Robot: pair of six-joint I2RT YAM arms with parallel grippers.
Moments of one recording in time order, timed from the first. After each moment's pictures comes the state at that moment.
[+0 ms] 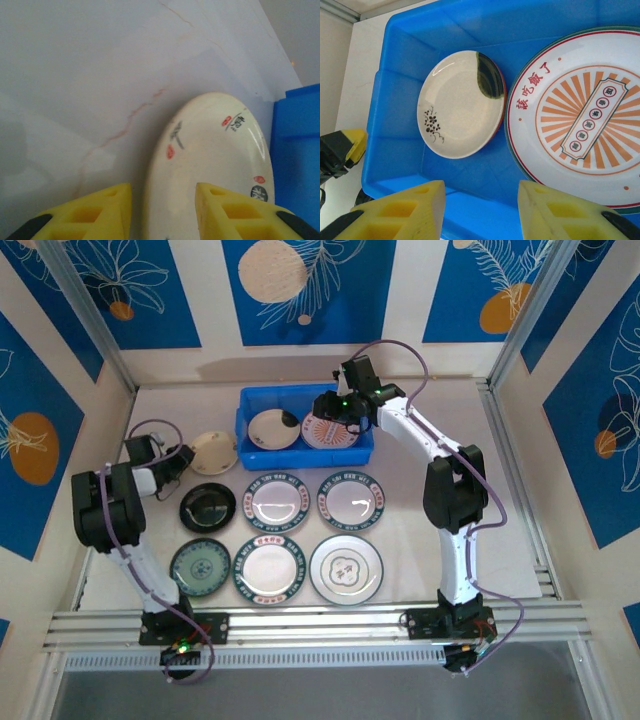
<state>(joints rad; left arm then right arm) 0.28 1.90 0.93 0.25 0.47 -0.61 0.43 2.07 1.87 -0.60 -0.30 0.52</state>
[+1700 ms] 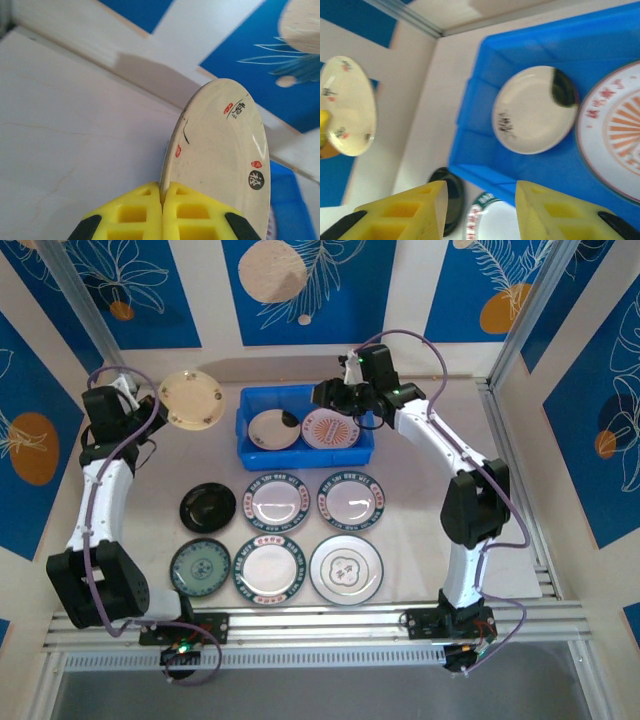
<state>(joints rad) 0.23 1.38 1.21 -0.28 0.39 -0.46 0.41 1.89 1.76 -0.47 -0.53 0.59</state>
